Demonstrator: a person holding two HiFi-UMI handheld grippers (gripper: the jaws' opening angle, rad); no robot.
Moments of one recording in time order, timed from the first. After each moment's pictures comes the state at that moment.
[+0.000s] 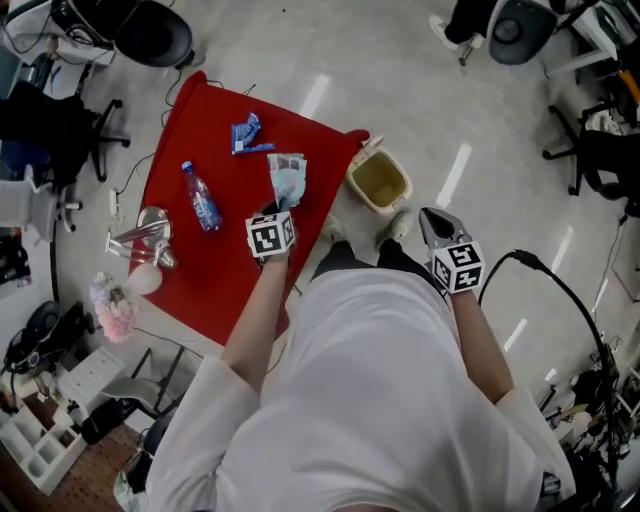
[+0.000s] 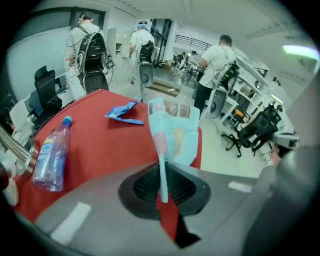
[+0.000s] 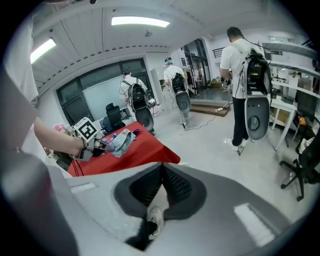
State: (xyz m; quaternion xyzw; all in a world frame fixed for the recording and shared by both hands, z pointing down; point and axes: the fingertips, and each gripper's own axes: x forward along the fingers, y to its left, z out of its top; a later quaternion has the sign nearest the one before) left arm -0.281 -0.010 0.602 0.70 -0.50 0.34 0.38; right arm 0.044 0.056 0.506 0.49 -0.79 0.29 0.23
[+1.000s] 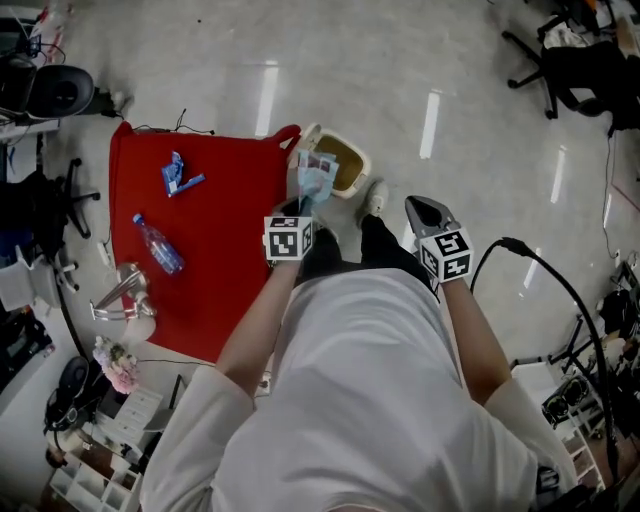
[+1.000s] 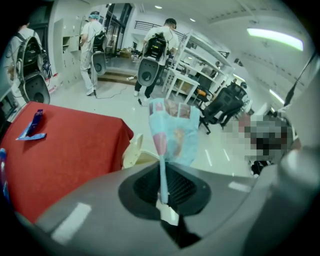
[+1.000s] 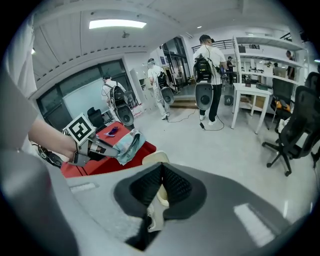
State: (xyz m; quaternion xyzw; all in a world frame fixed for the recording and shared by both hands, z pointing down) left arm -0.052 0.019 0.621 0.79 -0.30 0.40 0.35; right arm 0.161 0.097 0.537 0.55 -0.73 0.34 0.22
